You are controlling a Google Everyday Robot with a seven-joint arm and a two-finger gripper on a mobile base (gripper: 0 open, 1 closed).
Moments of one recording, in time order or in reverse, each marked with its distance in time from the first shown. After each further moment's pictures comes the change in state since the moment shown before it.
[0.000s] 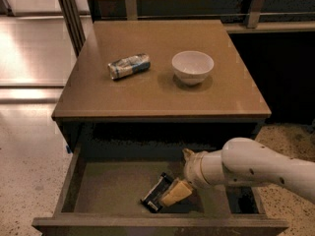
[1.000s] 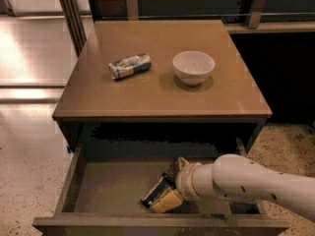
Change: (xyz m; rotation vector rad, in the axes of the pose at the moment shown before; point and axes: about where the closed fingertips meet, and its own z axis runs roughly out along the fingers) arm 0.003 0.024 0.019 0.051 -0.015 0.073
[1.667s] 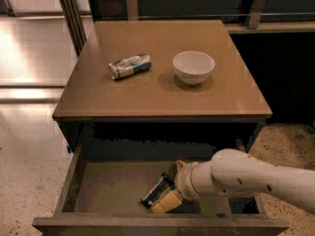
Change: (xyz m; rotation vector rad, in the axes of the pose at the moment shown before) arm 0.005 0.007 0.009 -0.082 0.029 0.024
